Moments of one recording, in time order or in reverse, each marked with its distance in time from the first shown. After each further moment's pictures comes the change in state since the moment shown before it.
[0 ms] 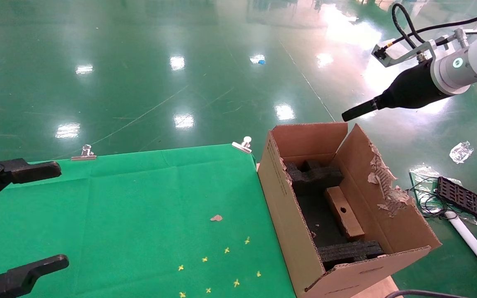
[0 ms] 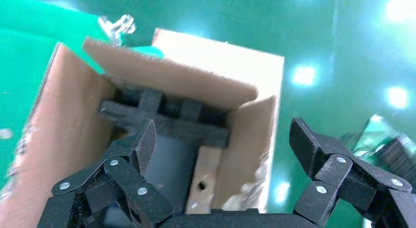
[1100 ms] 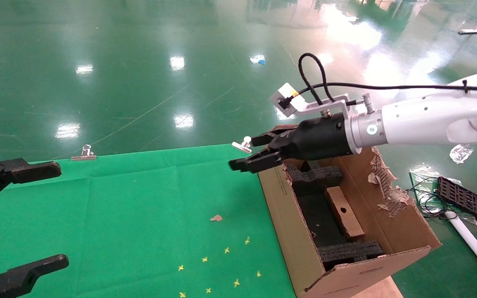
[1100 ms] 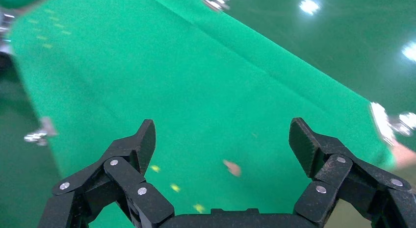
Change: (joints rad) left arm -0.001 0.000 0.002 0.001 -0.001 0.000 0.001; right arm -0.457 0.130 0.574 0.527 0.272 -0.132 -0.266
